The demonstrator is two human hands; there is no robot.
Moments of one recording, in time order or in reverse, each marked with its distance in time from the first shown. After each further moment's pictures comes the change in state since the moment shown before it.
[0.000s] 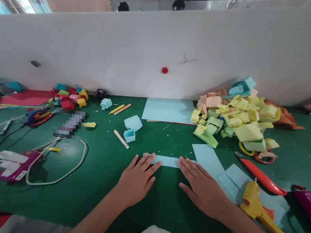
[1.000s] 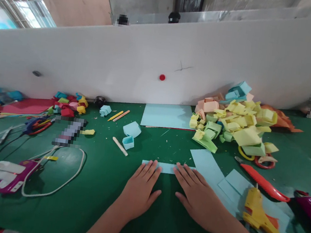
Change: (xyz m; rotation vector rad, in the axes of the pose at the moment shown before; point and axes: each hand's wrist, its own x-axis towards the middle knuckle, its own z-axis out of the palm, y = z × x) left_hand 0.003 0.003 0.011 0.006 0.091 0.111; right_hand 0.011 -0.021 0.001 -0.102 0.033 0.003
